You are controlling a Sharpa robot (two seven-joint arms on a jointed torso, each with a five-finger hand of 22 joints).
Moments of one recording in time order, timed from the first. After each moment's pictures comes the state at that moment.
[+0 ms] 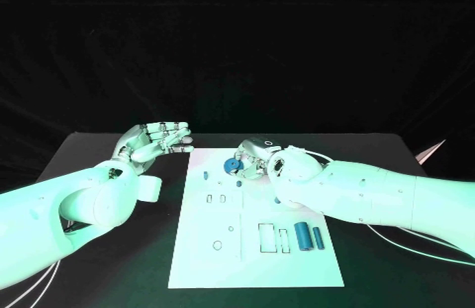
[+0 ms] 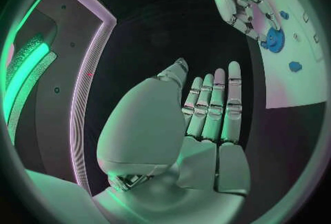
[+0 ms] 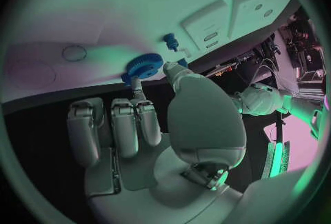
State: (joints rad) left arm 1.23 -0.90 -0.01 1.61 -0.03 -0.40 0.41; left_hand 1.56 -0.14 0.25 0.25 0.07 0.88 0.22 0.19 0.13 1.01 0.18 0.07 0.07 0.99 0.13 0.19 0.28 0.17 0.96 0.23 0.36 0.17; right arm 1.26 -0.53 -0.14 1.28 -1.53 -0.40 -0.32; right_hand 1.18 -0.21 0.31 0.29 0.26 0.89 0.16 0.15 0.43 1.47 0.08 1.56 1.31 1.47 0.00 1.56 1.31 0.01 1.46 0.11 1.57 1.31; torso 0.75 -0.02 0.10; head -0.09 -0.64
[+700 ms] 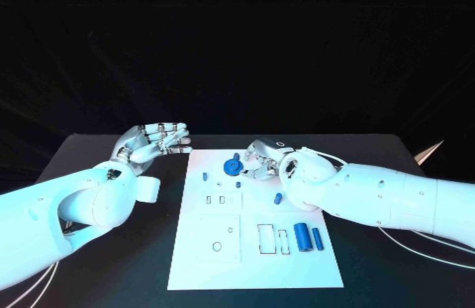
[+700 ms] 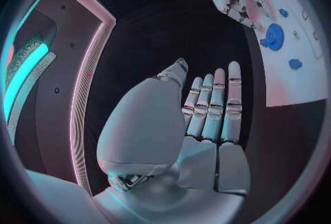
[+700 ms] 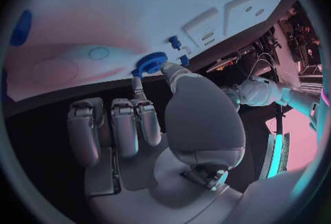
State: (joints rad) left arm 1.23 -0.90 -0.01 1.59 -0.03 -0.40 0.41; left_hand 1.56 -0.14 0.25 0.25 0.07 0.88 0.22 0.19 0.13 1.01 0.18 0.07 0.07 0.99 0.13 0.19 0.28 0.17 0.96 0.22 0.36 0.17; right arm 1.26 -0.65 -0.14 1.38 -1.49 -0.44 -0.30; right_hand 1.23 -0.21 0.32 0.26 0.26 0.90 0.16 0.14 0.43 1.47 0.08 1.56 1.31 1.47 0.00 1.56 1.31 0.01 1.46 0.11 1.57 1.31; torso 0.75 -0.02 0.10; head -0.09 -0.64
